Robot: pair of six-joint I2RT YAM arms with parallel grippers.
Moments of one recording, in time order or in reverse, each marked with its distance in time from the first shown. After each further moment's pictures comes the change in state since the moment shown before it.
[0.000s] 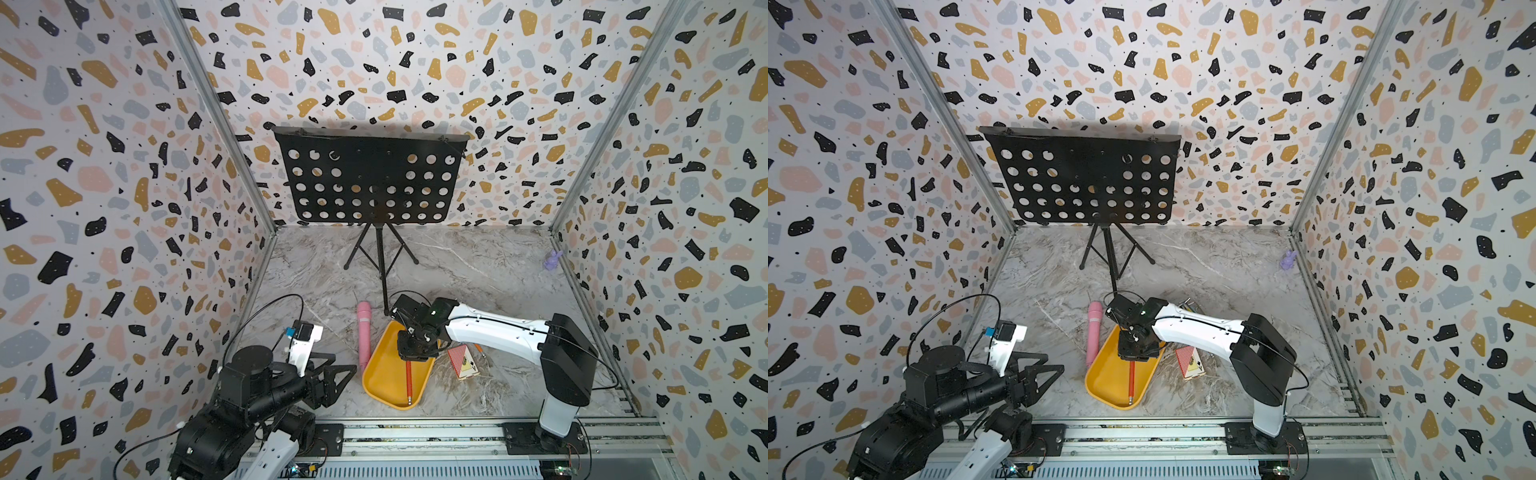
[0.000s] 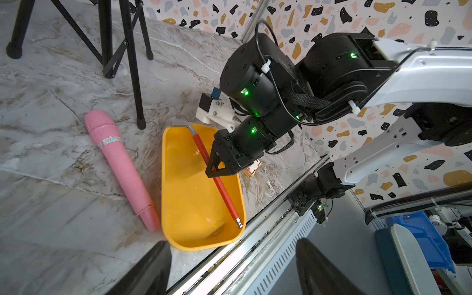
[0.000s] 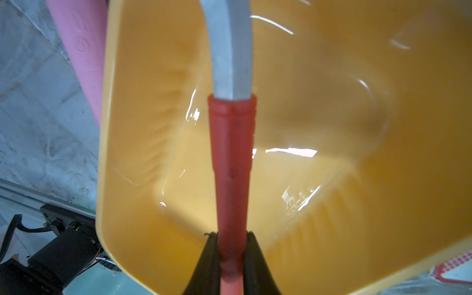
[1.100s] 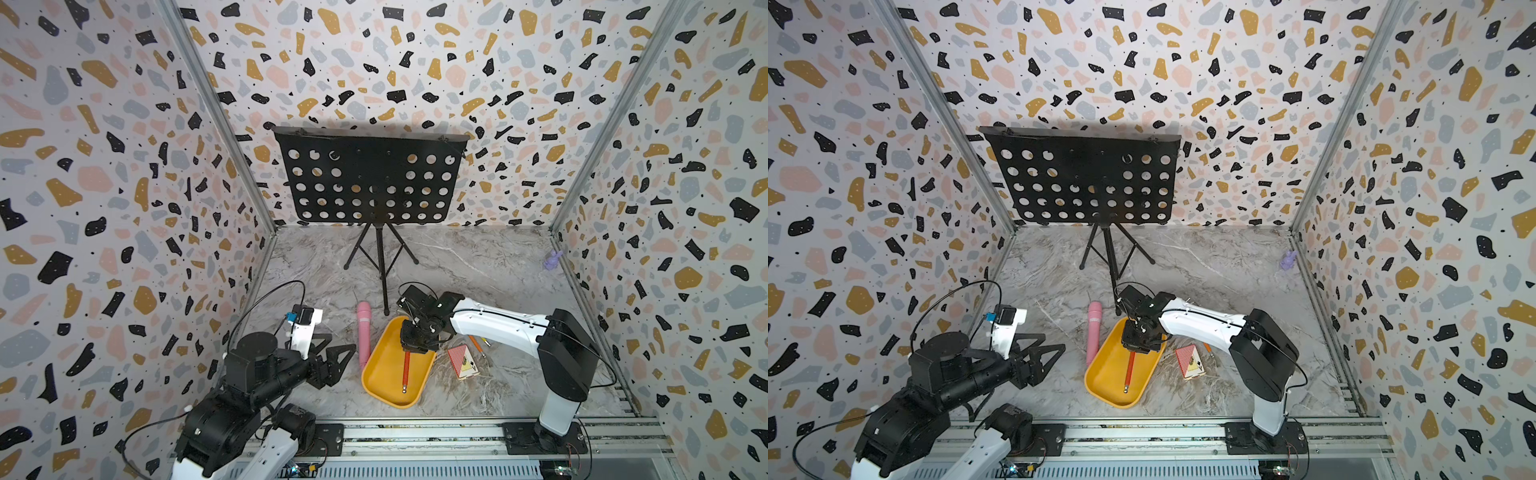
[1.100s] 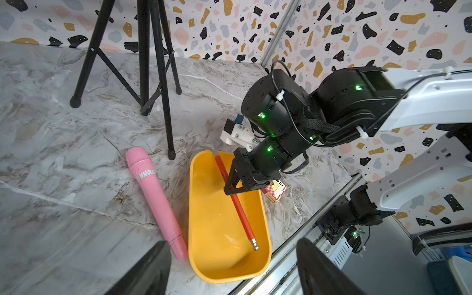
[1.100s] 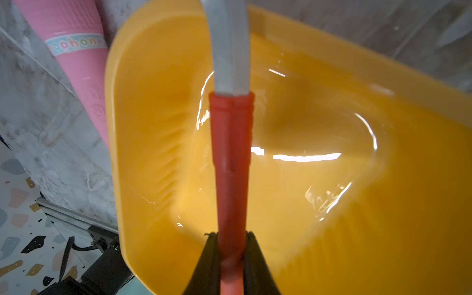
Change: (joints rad) left arm -0.024 0.075 0.018 0.104 -0.142 0.044; right arm -0.077 -0.004 -0.040 0.113 -0.055 0.100
